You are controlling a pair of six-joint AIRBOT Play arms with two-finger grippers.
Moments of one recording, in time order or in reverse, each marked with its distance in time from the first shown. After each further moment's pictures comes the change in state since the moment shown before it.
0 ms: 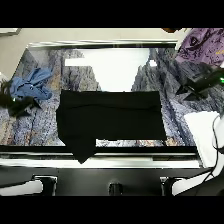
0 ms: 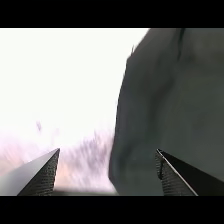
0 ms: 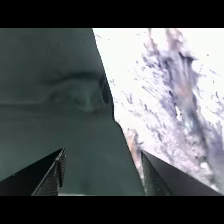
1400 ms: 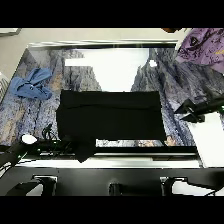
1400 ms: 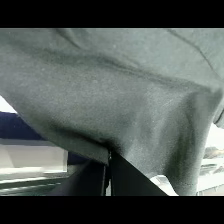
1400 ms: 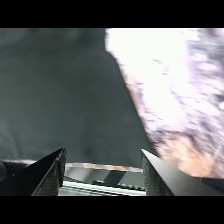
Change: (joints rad) left arm -0.360 0.404 -0.975 -0.486 0.485 -0.010; right arm -0.149 0.301 -0.625 0.101 -0.180 -0.126
